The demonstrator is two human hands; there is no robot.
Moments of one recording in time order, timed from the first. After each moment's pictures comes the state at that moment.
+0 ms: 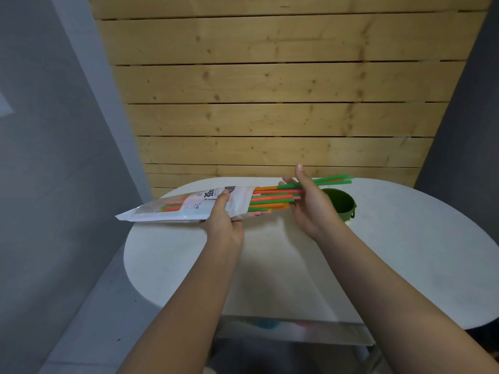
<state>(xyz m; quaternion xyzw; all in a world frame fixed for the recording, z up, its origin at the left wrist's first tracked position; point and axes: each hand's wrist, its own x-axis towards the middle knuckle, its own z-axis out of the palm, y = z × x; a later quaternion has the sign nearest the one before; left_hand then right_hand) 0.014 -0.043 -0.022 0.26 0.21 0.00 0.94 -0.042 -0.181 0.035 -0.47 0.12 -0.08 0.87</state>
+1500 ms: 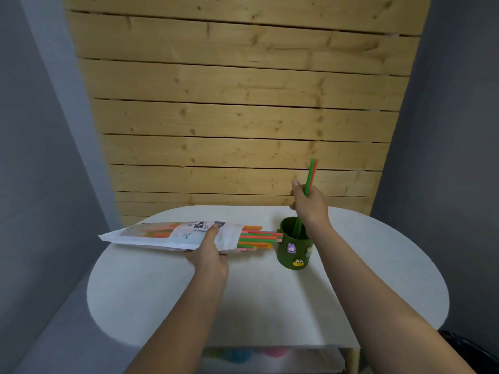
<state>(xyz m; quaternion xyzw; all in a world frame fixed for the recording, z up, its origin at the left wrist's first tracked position) -0.008 -0.073 -0.016 0.29 0.25 0.02 0.92 -0.039 -0.242 0.069 -0.77 0.19 -0.26 0.56</state>
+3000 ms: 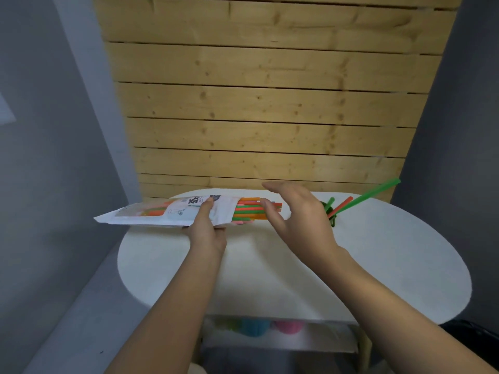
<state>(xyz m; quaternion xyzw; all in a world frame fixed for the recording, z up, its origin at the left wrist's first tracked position) -0.010 -0.027 -0.001 0.27 0.19 0.02 0.94 -0.117 -0.166 0.067 -0.87 -0.11 -0.41 0.24</state>
